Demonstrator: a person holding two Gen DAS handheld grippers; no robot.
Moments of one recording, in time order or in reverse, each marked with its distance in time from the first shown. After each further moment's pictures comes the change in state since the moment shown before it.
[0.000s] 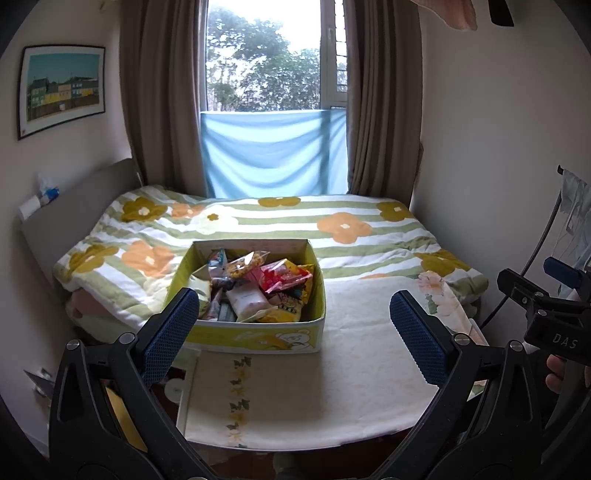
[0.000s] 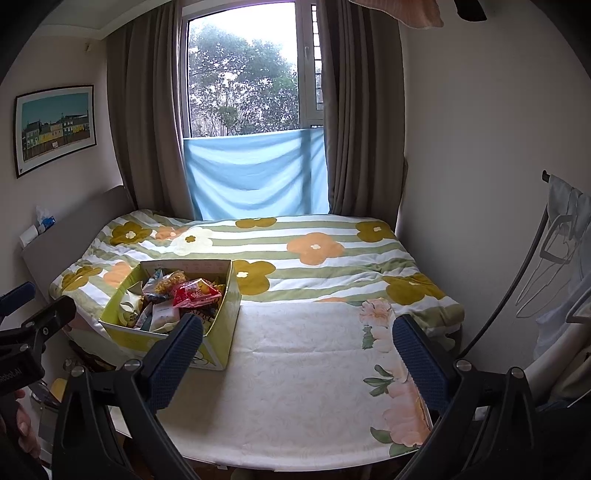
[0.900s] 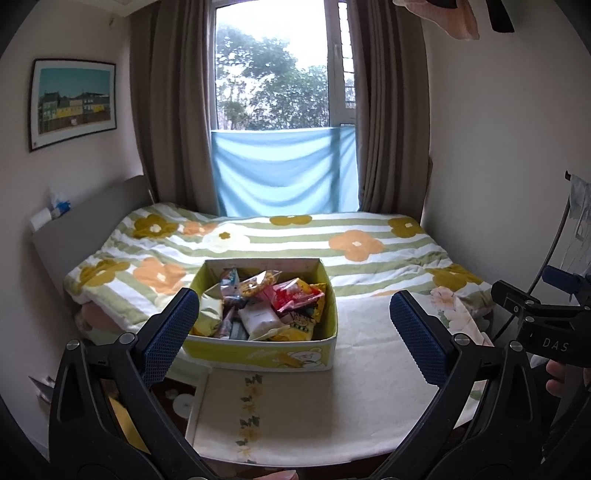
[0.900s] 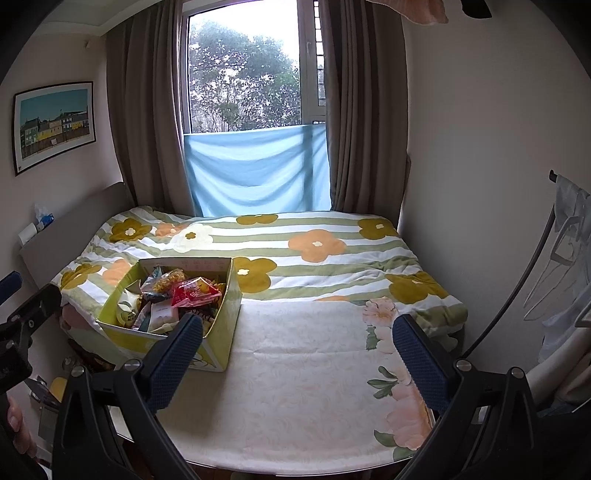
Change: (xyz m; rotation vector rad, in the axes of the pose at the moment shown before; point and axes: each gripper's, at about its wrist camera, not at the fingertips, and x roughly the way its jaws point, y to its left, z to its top) left arm 0.002 0.003 0.004 0.010 -0.077 0.050; right arm 0.016 0.011 0.006 -0.005 0.017 0.003
